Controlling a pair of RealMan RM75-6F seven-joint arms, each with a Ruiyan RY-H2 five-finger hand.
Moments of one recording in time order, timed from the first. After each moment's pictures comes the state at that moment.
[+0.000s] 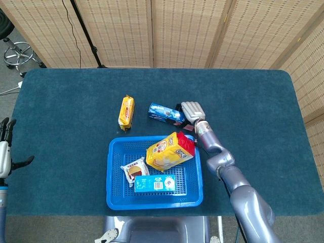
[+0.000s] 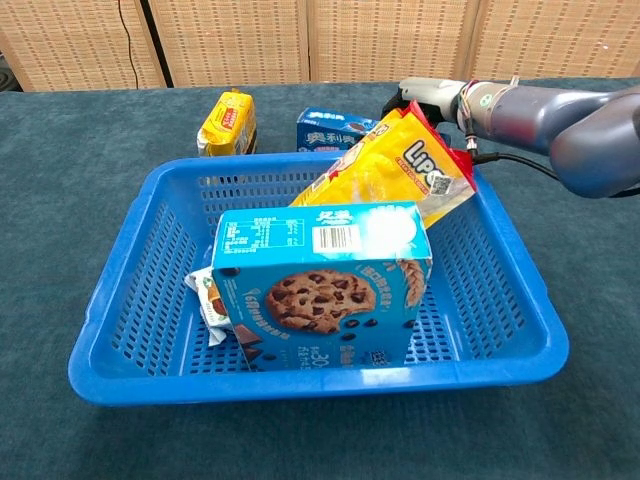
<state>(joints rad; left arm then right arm) -0.20 -1.13 -0.18 -1.78 1.17 1.46 0.19 1.16 -2.01 0.21 -0.26 -1.38 0.49 0.67</state>
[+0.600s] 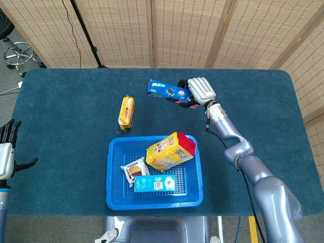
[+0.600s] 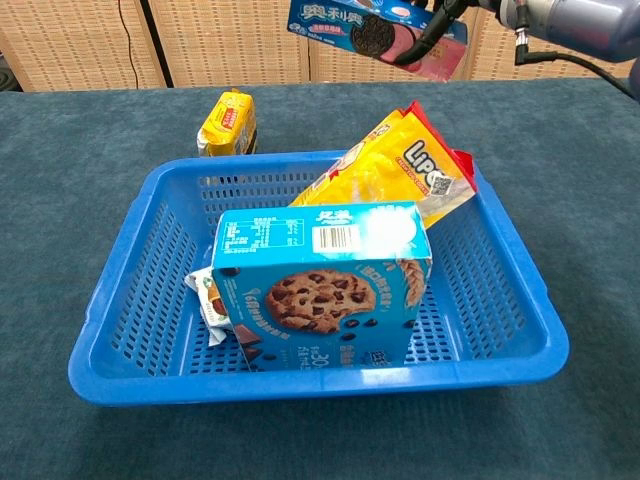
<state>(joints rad) -0.19 -1.11 -0.16 -1.80 1.21 1.45 0.17 1.13 -1.75 0.20 -0.49 -1.44 0.80 0.76</state>
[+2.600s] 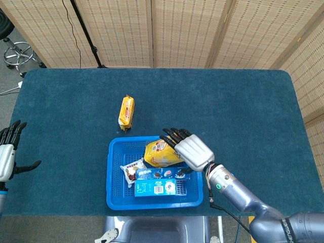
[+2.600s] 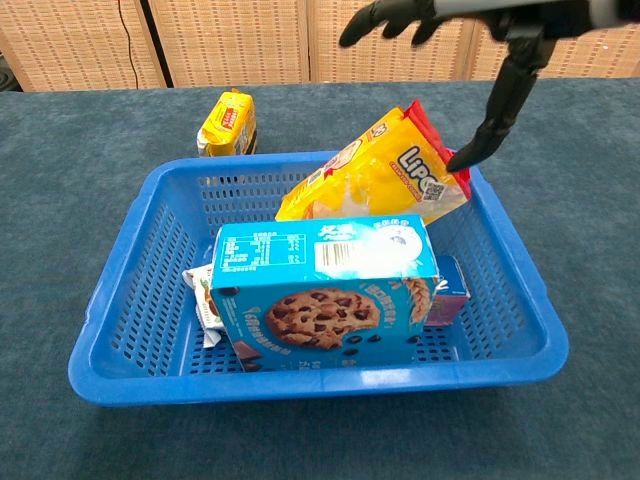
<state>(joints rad) -0.18 -1.04 -0.14 -1.80 1.31 1.38 -0.01 0.92 -1.06 0.15 -2.13 -0.98 0.96 -0.48</state>
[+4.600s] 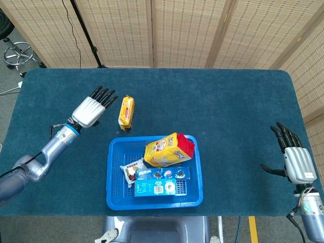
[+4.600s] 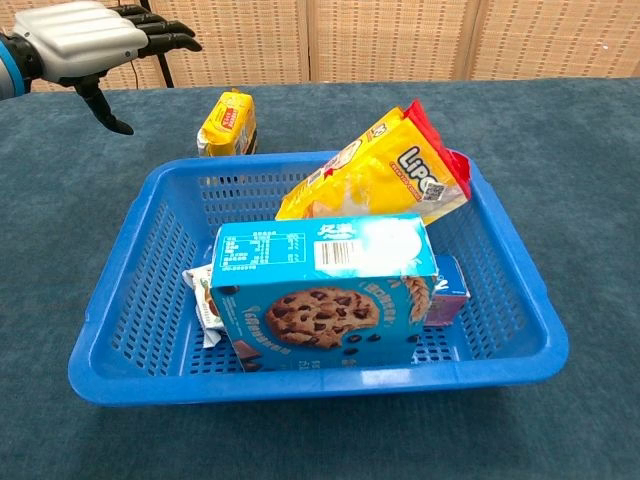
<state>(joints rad) -0.86 -1.55 -0.11 -0.78 1.68 0.96 -0.08 0.26 -1.06 0.07 -1.69 -1.40 1.44 0.15</state>
